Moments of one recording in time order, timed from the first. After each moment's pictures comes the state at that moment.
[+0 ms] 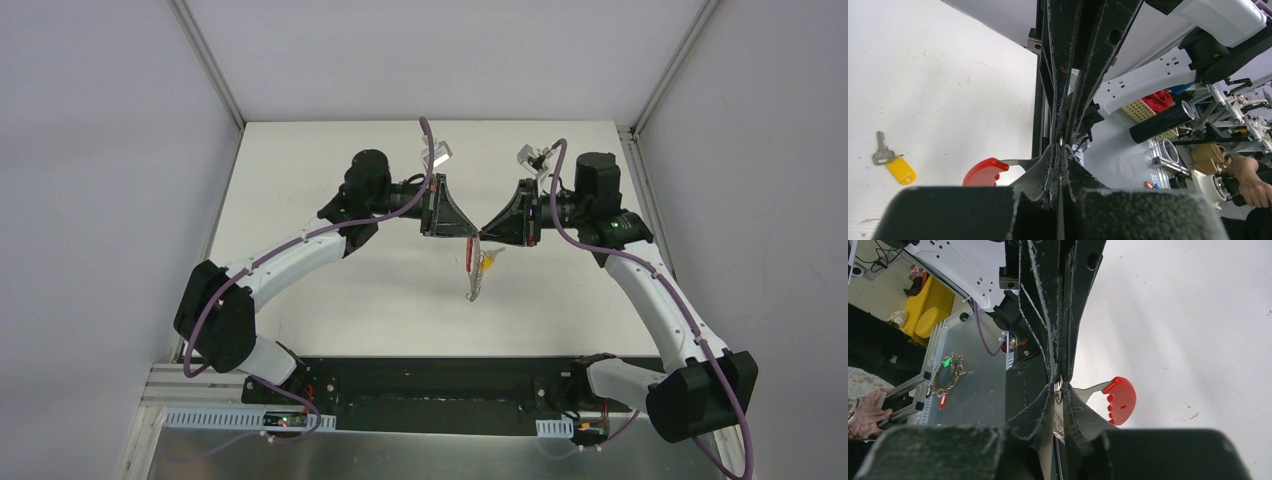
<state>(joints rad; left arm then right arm) -0.65 1.48 1.10 0.37 0.96 -0.66 0.28 1.16 1.06 -0.35 -1.21 0.07</state>
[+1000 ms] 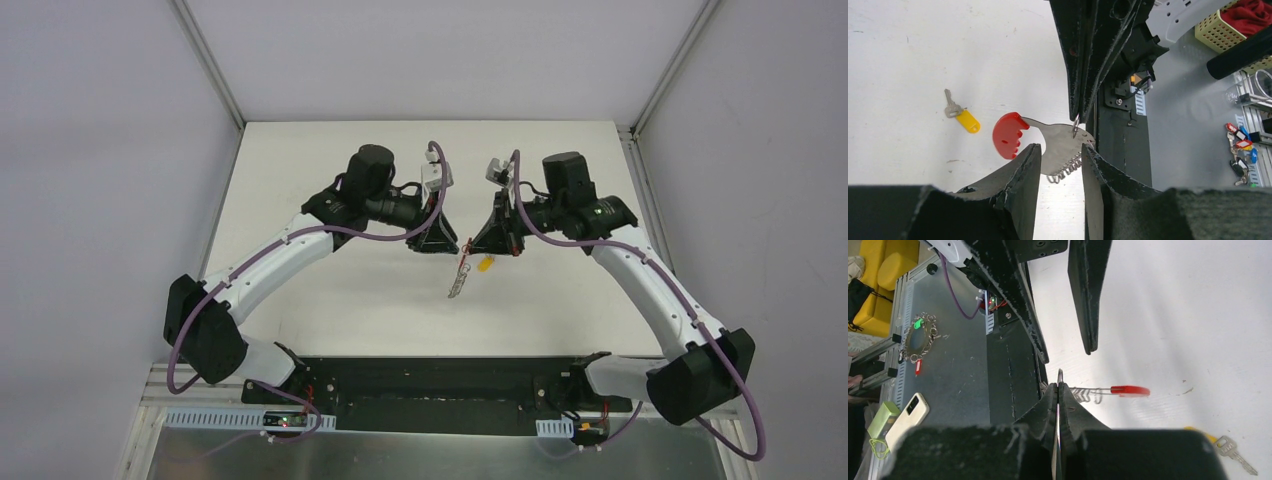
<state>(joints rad) -0.65 1.41 1.22 -0.24 0.90 -0.02 0.43 1.24 1.20 -0.70 -1.03 -0.22</state>
